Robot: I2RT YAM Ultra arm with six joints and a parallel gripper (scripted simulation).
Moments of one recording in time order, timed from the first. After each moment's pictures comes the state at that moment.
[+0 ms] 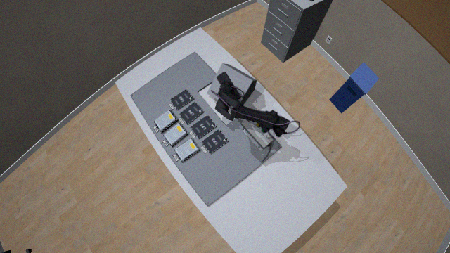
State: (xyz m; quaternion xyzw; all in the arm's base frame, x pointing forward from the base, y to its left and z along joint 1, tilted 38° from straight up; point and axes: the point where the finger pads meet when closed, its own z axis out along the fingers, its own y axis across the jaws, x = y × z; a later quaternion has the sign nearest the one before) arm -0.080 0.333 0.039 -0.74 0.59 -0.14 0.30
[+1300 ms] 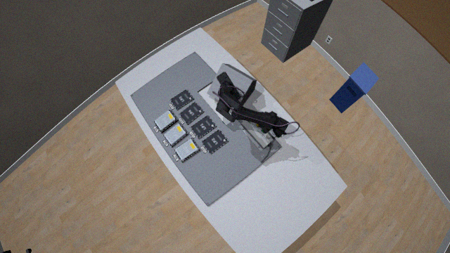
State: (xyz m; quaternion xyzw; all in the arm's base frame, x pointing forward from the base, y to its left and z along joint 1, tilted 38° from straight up) arm -0.073 0.340 0.022 -0.74 0.59 -0.13 0.30
